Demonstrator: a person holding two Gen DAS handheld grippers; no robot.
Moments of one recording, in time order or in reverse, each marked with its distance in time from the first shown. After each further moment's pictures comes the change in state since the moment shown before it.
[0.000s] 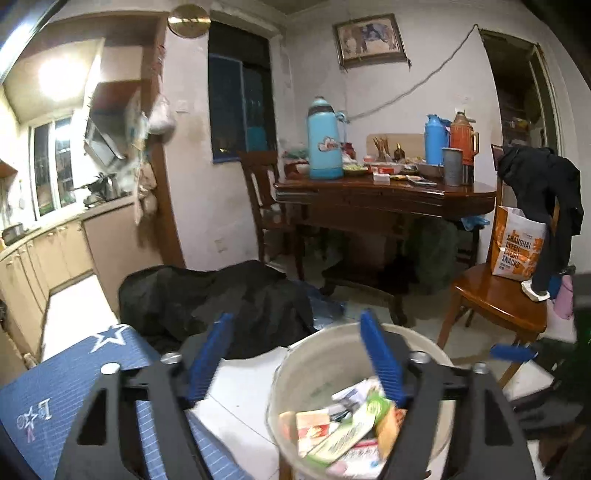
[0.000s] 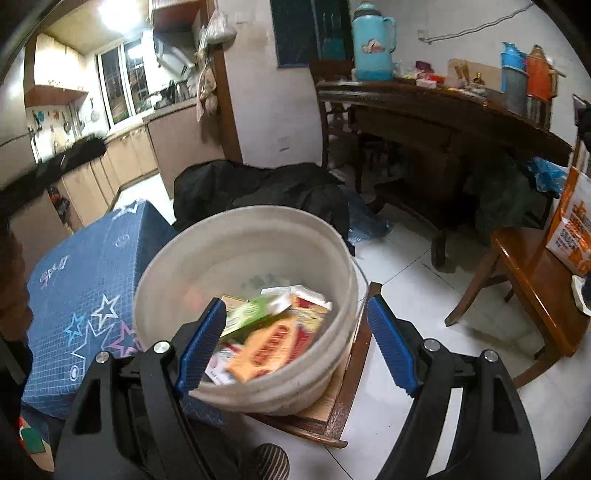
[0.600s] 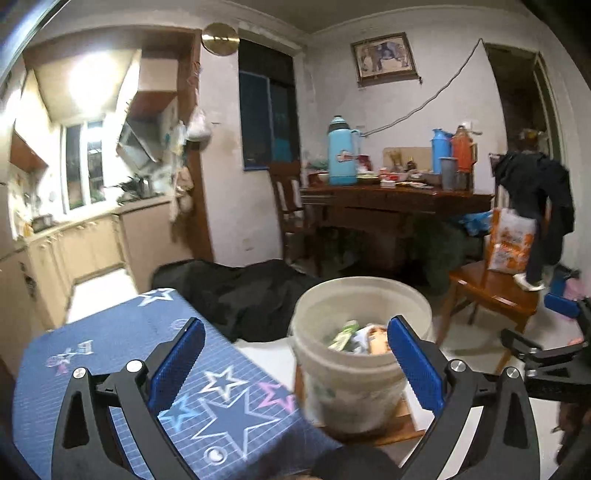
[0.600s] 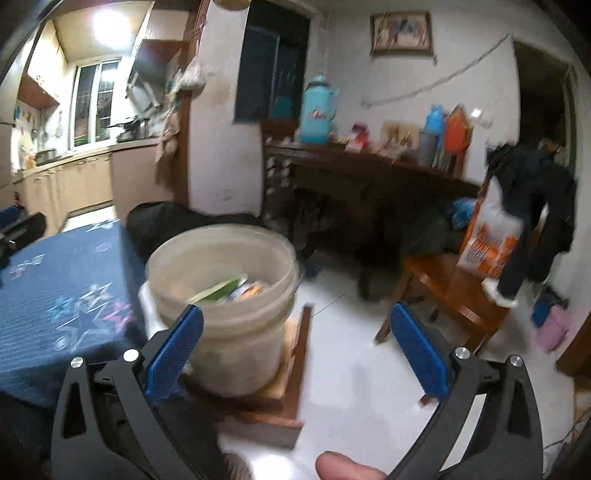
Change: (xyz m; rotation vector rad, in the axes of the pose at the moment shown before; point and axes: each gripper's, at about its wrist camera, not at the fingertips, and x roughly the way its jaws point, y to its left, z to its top) left arm -0.159 -0.009 -0.088 -0.029 -0.048 0.105; right arm -0.119 0.042 -0.093 -0.016 -0.160 -0.247
